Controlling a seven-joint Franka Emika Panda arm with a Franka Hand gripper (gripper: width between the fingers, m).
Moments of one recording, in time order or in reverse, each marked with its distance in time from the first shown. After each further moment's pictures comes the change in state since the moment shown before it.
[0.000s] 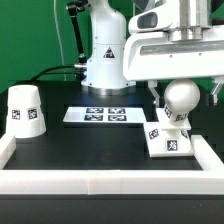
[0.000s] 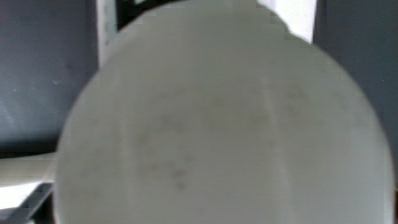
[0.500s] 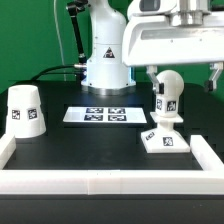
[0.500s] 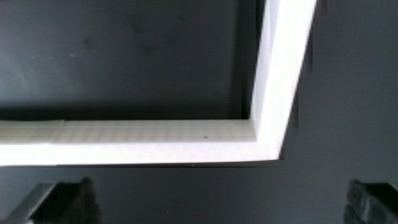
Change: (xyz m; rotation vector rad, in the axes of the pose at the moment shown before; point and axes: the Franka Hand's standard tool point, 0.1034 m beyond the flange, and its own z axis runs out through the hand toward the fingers) arm 0.001 0.002 -0.030 -0.005 -0.006 -0.141
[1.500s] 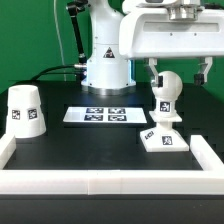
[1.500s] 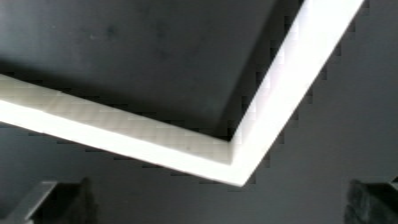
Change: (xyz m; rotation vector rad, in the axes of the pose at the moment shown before) arm -0.022 0.002 -0.006 0.001 0.001 -0.360
